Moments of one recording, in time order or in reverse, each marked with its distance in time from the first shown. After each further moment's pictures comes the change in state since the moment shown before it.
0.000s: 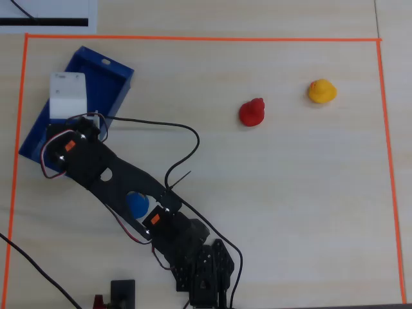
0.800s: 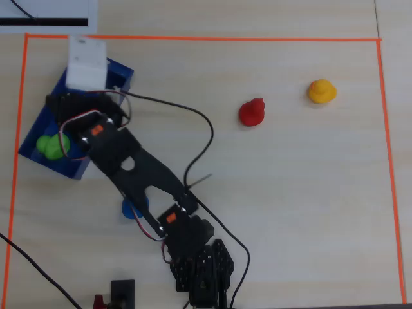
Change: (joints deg) arm 12.0 9.5 -7.3 0.8 -1.5
